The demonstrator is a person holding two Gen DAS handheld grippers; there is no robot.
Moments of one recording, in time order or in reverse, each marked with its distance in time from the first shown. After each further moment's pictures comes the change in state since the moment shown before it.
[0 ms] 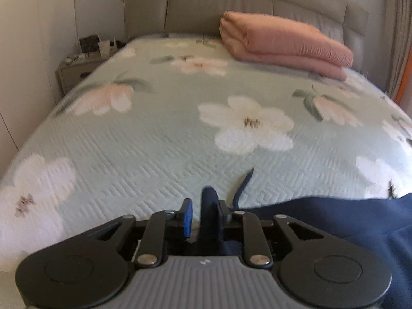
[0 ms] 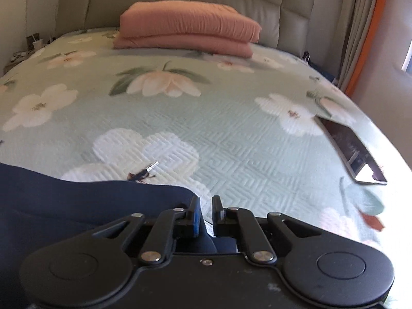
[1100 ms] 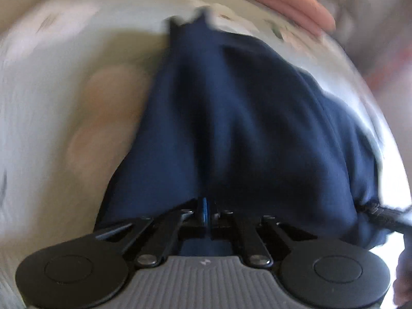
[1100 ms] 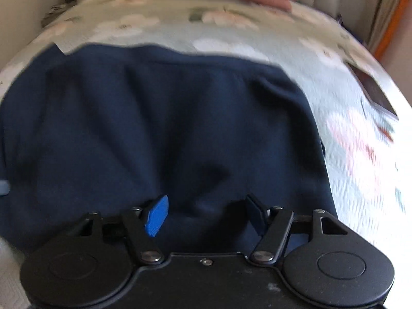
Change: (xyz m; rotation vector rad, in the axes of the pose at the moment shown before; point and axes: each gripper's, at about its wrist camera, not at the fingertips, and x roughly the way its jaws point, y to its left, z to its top) left arm -0.111 0.011 -0.159 -0.304 0.348 -0.283; right arm -0.117 0.089 -0.118 -0.044 0.278 0.112
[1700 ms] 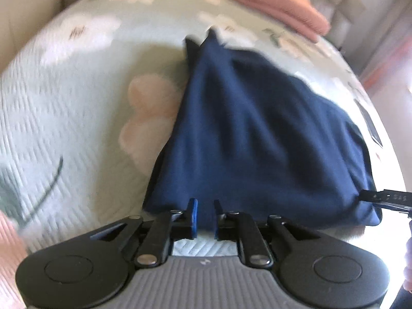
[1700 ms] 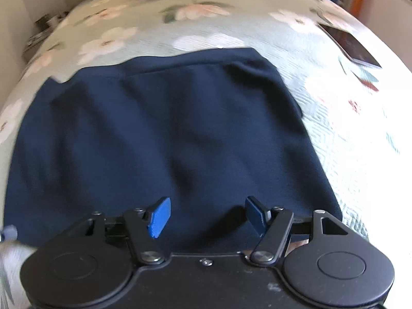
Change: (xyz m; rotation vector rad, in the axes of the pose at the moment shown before) left arm -0.071 0.003 -0.019 0.122 -0.039 0.064; right arm -0.056 -0.004 -0.006 0.182 0.054 0.048
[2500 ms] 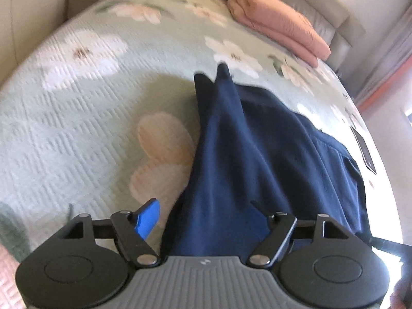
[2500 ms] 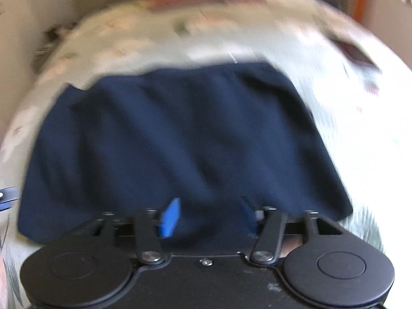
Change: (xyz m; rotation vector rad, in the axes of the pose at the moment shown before) left arm 0.009 0.032 0.043 -0.073 -0.026 -0.064; right arm -0.028 0.020 -0.019 -0.016 -0.110 0.043
